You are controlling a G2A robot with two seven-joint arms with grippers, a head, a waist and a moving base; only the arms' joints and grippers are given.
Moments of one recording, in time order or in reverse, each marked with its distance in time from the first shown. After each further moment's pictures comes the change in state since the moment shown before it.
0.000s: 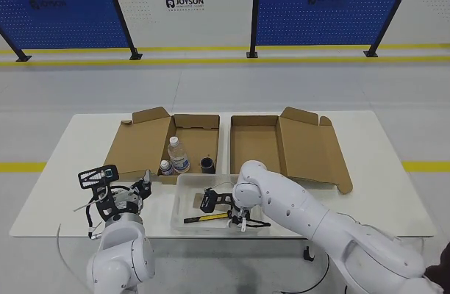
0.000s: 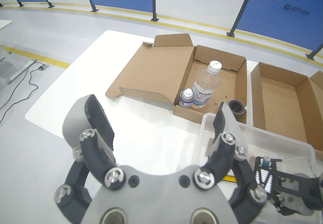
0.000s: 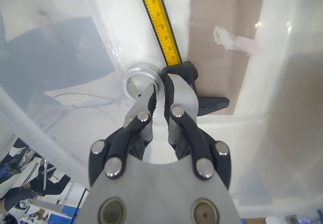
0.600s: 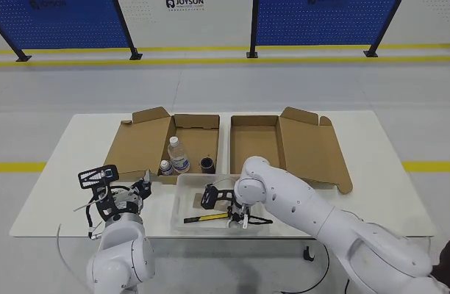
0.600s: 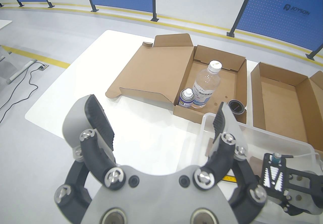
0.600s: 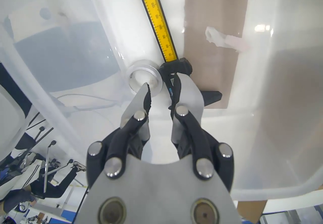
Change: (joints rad) left arm 0.000 0.000 0.000 0.000 0.000 0.000 0.000; right arm 0.013 0.030 0.015 -0.045 0.047 0.008 0.012
